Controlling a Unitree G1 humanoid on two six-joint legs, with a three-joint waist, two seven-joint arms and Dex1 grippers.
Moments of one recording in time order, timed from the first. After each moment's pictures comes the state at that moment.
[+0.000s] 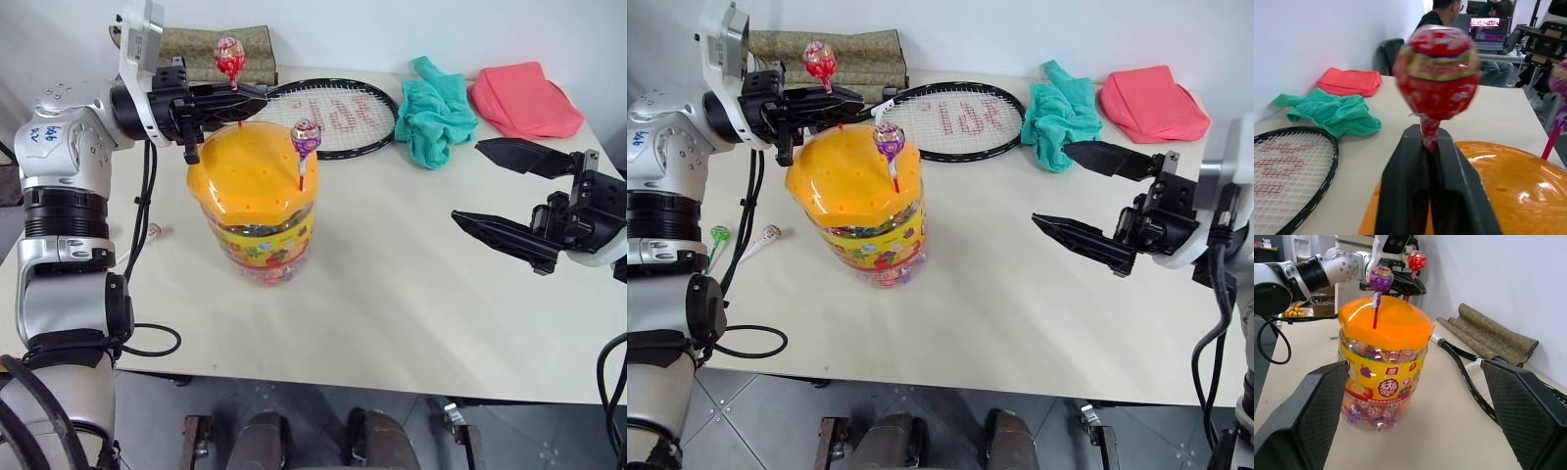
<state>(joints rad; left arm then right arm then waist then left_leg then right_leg) -1.28 0.67 0.07 0.65 -0.42 0.40 -1.35 -0.38 -0.88 -0.47 -0.45 0.96 0.55 0.97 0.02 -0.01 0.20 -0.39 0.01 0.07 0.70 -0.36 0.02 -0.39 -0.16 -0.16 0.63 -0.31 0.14</state>
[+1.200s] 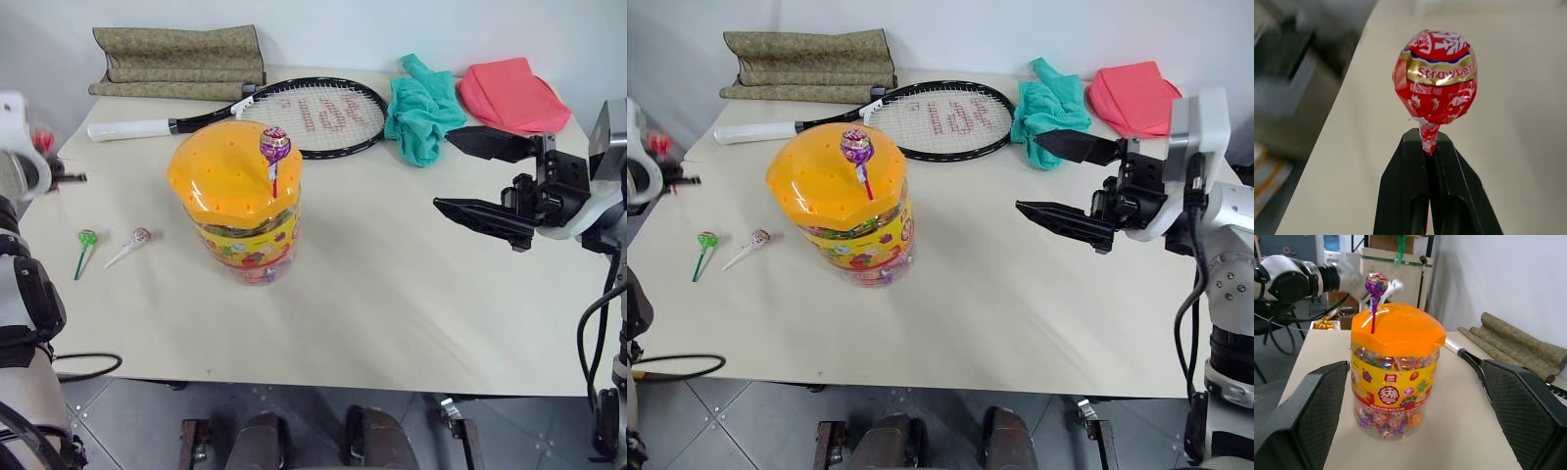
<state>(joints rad) -1.31 0.94 0.10 1.24 0.01 0.71 -0.24 -0.59 -0.82 -0.27 -0.22 0.89 0.49 1.12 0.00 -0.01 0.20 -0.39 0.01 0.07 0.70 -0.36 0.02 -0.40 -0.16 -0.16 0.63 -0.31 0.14</state>
